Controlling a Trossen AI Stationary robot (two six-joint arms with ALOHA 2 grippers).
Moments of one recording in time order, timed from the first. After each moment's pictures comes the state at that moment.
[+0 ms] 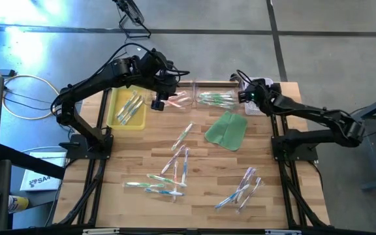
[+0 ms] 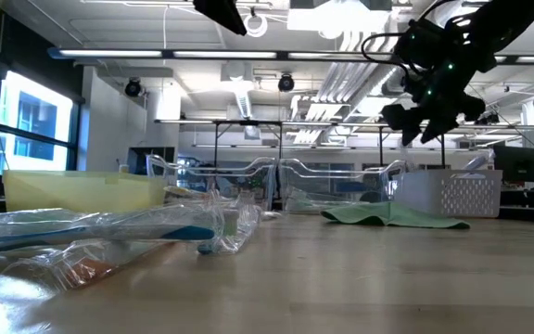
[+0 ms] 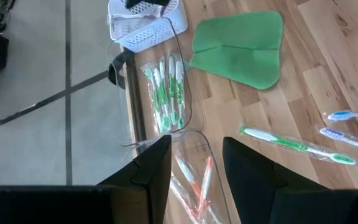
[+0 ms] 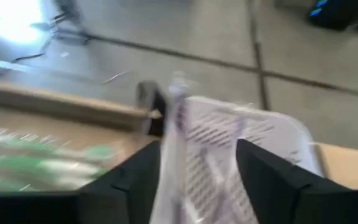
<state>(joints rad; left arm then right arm) 0.37 1.54 1.85 -1.05 0.03 0.70 -0.64 1.11 0.63 -0.28 0.75 0.44</state>
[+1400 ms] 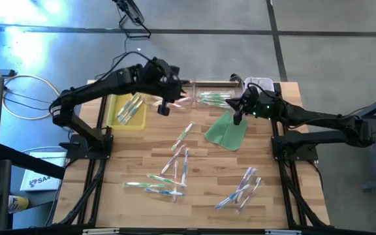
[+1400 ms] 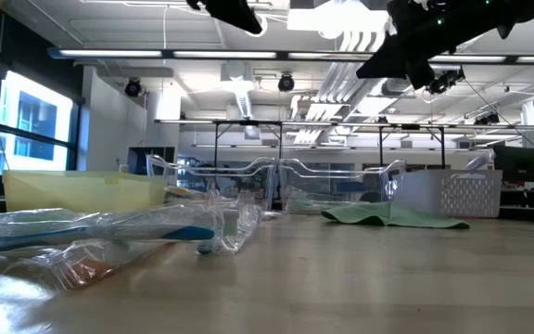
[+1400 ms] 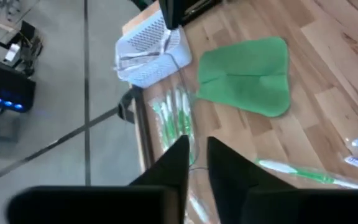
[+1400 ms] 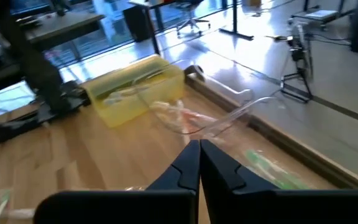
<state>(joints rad) 0.32 1.49 1.65 -0.76 0.03 0.76 -0.32 0.90 0.63 0.00 0.14 0.25</state>
